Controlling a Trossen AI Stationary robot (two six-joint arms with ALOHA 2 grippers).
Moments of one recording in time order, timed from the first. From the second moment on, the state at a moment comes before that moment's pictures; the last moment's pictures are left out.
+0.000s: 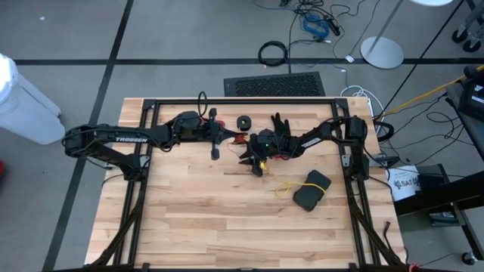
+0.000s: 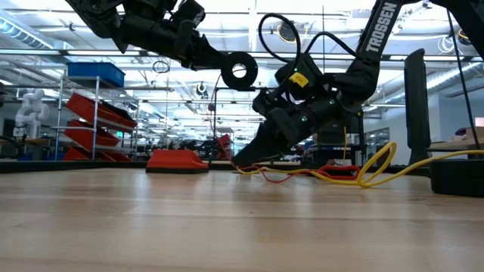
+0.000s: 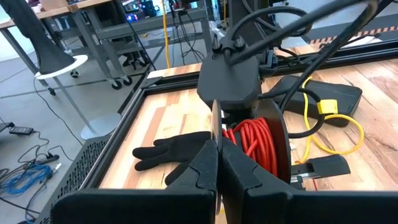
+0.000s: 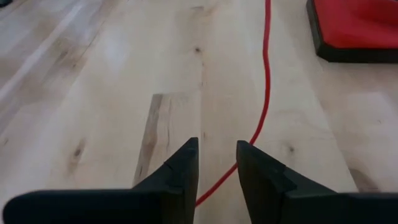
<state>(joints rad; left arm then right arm) 0.29 1.33 0.72 0.37 0.16 0.27 -0.24 1.98 0.83 0.64 -0.29 0.01</state>
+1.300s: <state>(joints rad) 0.29 1.33 0.72 0.37 0.16 0.27 -0.25 2.05 0.84 0.71 -0.24 -0.02</state>
